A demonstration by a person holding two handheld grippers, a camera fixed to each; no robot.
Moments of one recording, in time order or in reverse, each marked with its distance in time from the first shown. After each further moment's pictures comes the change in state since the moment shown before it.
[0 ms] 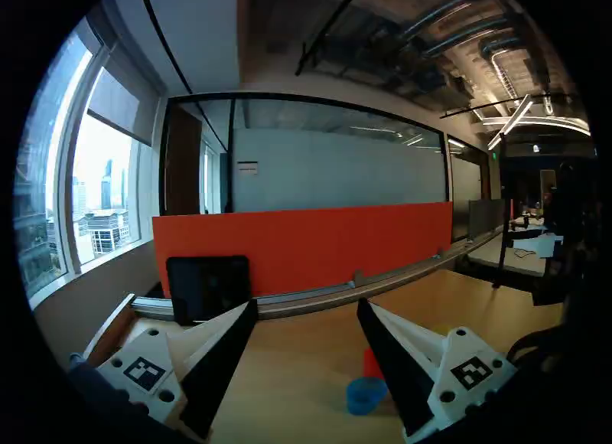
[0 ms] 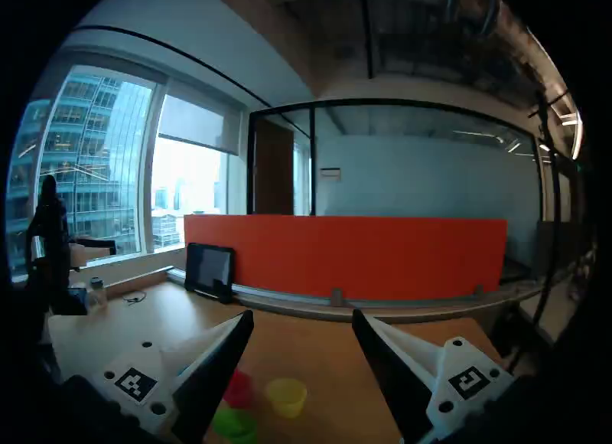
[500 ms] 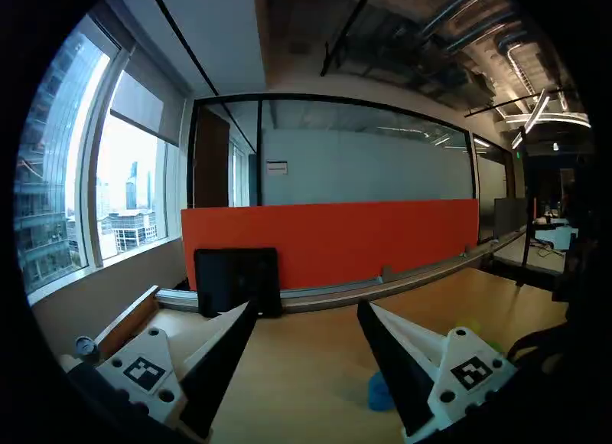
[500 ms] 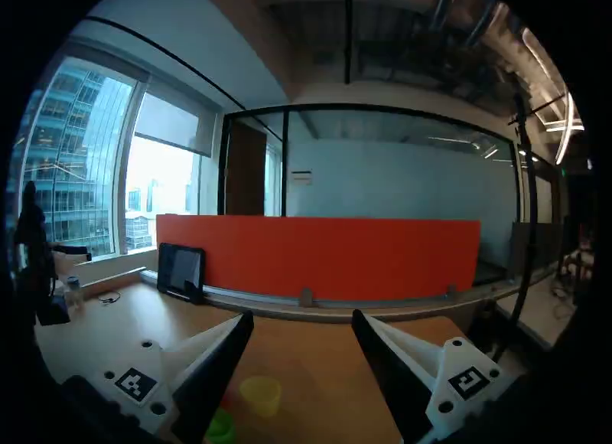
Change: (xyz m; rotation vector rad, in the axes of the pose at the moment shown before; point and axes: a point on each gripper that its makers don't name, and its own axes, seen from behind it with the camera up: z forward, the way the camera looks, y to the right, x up) left arm -0.023 -0.028 -0.005 0.159 0.008 -0.006; right arm -0.003 0.034 -0.008 -0.162 0.017 -0.003
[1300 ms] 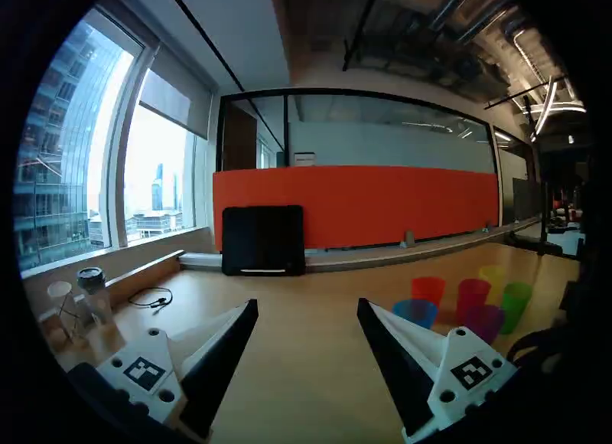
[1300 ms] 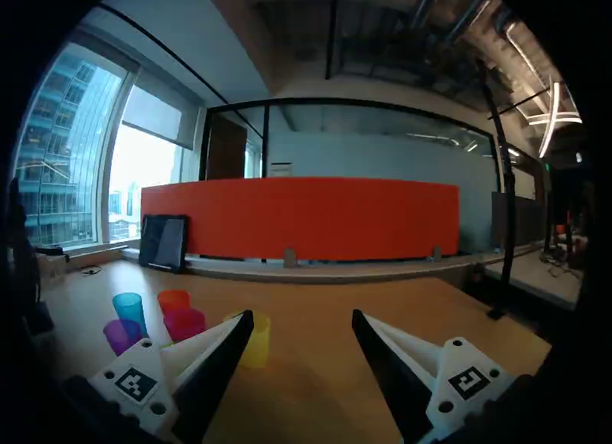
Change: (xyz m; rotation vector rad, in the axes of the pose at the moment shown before) left arm -0.145 -0.014 -0.054 0.128 0.012 0.007; right arm -0.139 0.007 -0.018 -0.092 0.015 0.005
